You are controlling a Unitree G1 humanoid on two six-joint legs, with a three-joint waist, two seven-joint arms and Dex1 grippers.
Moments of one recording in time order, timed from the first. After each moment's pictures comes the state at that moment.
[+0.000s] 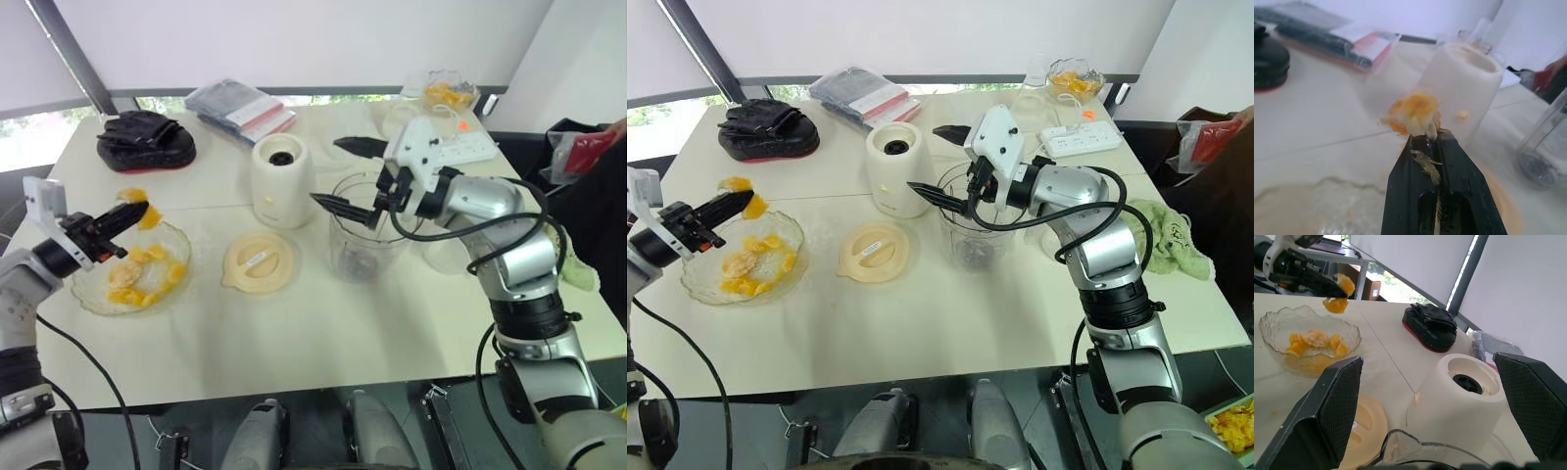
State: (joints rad) left arm -0.37 0.74 0.55 0.16 -0.66 0.69 -0.91; right arm -0.72 -0.49 0.10 -0.18 0.32 0.41 0.83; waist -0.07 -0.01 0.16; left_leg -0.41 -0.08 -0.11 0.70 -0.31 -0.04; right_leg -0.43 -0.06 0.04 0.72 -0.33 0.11
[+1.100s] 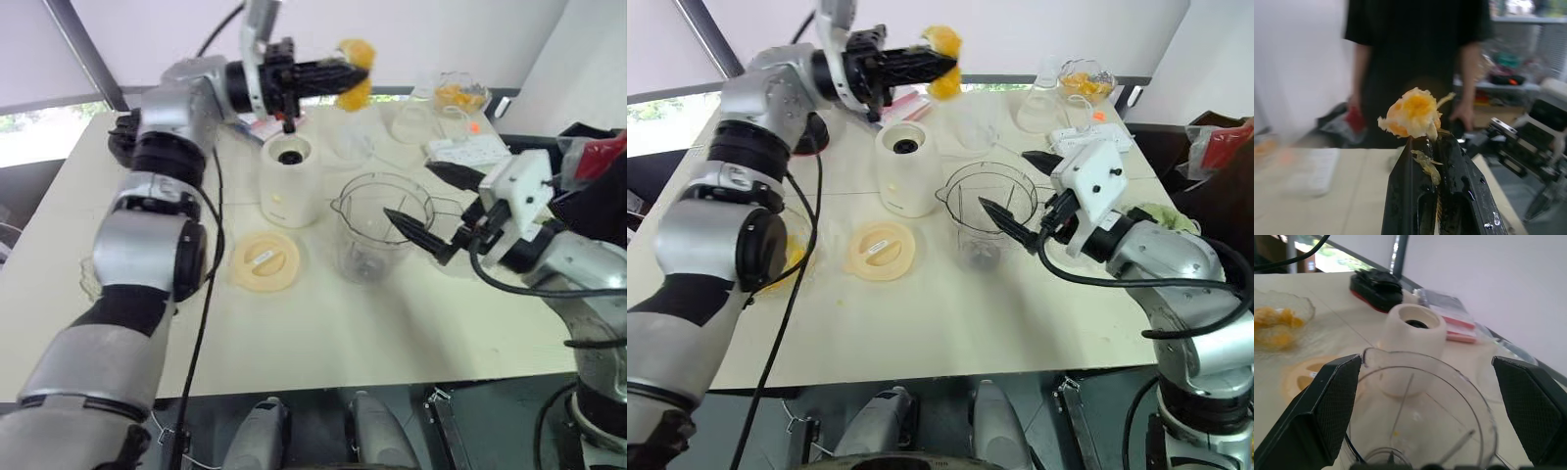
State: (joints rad) left arm -1.52 0.30 0.03 1.06 -0.37 0.25 -1.50; right arm -0.31 -0.67 -0.29 -0.77 0.54 0.84 0.56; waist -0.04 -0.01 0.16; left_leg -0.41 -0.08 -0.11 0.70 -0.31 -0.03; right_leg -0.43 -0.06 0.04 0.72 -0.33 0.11
